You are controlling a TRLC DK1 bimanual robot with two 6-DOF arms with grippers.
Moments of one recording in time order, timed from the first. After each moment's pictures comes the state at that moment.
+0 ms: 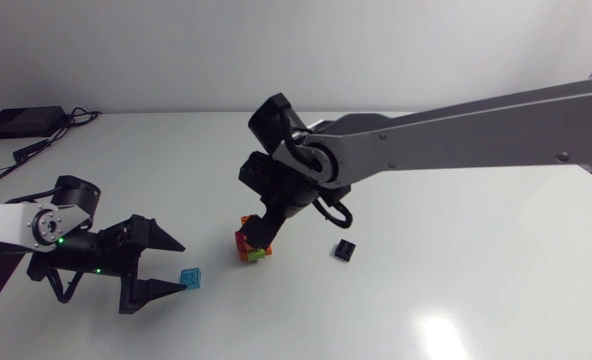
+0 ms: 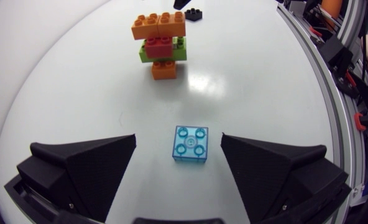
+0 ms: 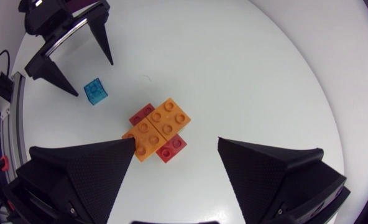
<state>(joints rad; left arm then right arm) 0.11 1.57 0.61 -0.33 0.72 1.35 0.77 1.89 1.40 -0.43 -0.07 -0.31</state>
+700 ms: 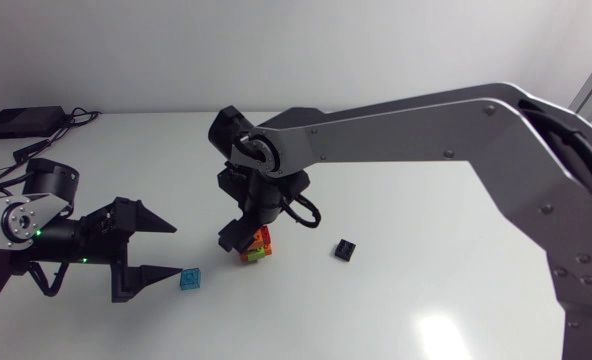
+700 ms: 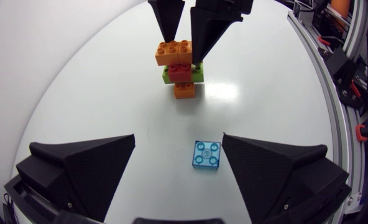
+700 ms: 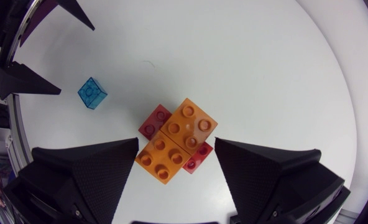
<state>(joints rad) 0.12 1.41 0.61 -0.34 0.72 1.28 0.83 2.10 1.68 -0.73 -0.02 -0.12</state>
